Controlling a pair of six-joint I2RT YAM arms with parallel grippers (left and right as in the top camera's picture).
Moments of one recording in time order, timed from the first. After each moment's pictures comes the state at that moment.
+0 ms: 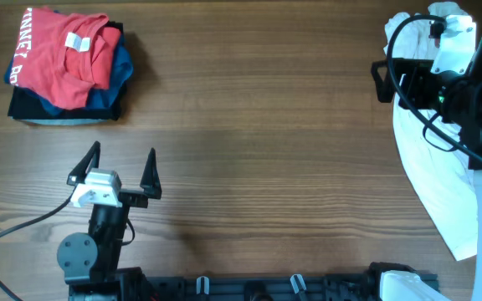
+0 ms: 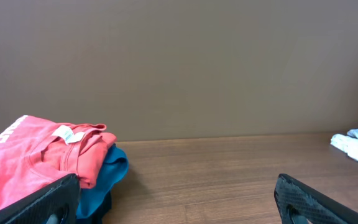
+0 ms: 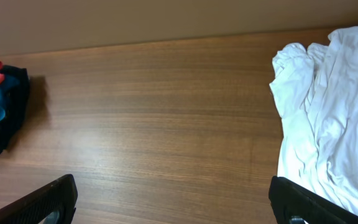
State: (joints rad) left arm 0.06 0.14 0.20 0.03 0.21 -0.06; right arm -0.09 1.28 1.56 -0.99 -0.27 0.02
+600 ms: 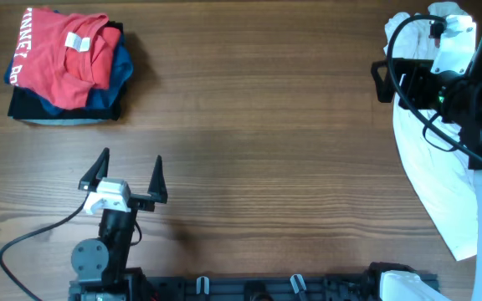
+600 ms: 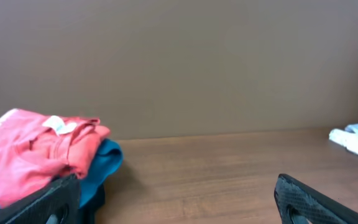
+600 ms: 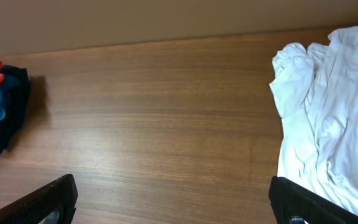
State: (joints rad) left arm 0.05 0.01 0.02 0.12 0.21 -0.06; right arm -0.09 1.28 1.56 -0.99 -0.27 0.02
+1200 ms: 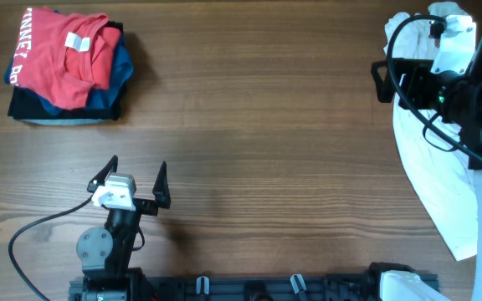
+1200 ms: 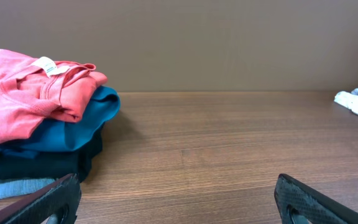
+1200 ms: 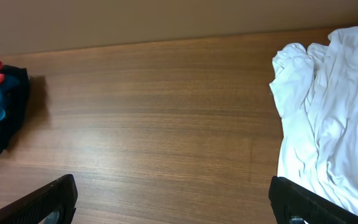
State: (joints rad) left arm 0.05 0.01 0.01 -0.05 0.21 -0.06; right arm -0.09 1.28 1.56 -0.99 -0.27 0.02
